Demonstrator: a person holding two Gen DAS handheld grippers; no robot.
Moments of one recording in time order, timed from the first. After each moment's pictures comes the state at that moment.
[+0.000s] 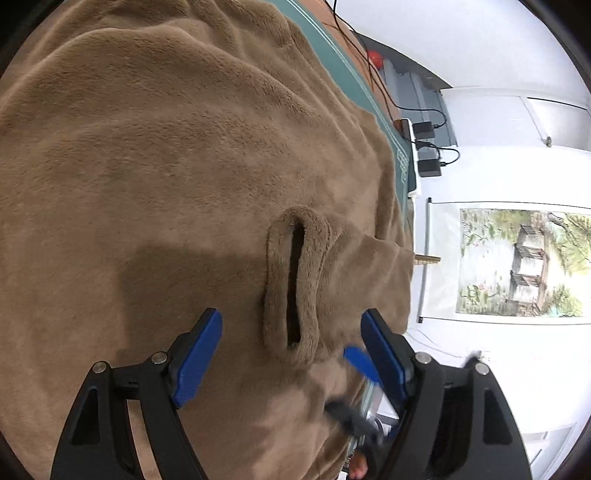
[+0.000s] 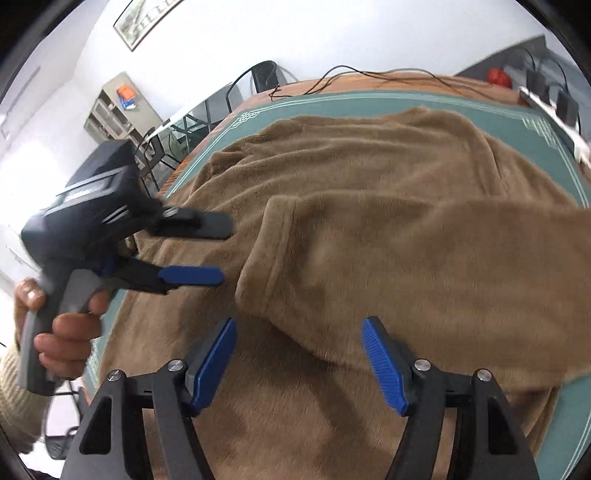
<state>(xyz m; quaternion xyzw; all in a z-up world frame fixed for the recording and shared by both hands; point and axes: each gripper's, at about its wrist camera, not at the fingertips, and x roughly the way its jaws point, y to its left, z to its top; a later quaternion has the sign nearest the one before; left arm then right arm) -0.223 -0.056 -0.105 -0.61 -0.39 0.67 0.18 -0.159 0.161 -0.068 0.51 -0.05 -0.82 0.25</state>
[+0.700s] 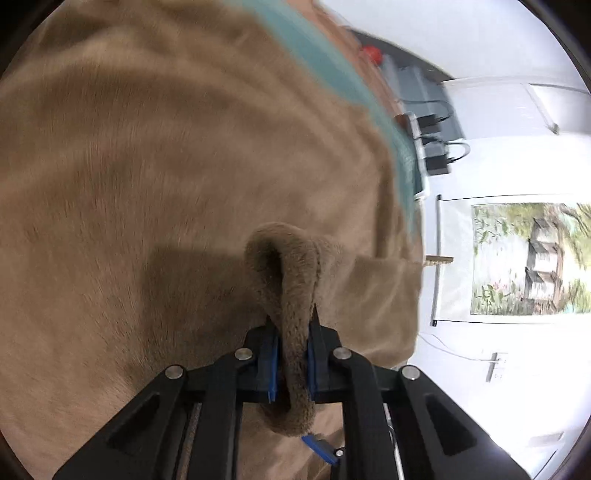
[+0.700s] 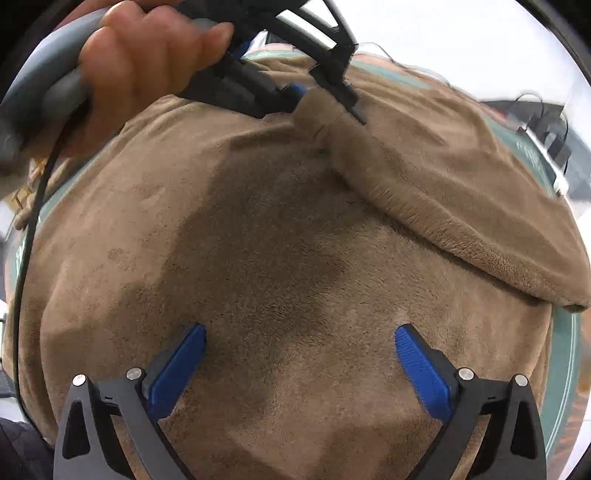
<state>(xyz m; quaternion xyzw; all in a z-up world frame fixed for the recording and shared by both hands) -0.262 -0.024 -0.091 -0.60 -0.35 0.70 0.18 -0.083 0.114 -0.121 0.50 0.13 -0.83 0.20</state>
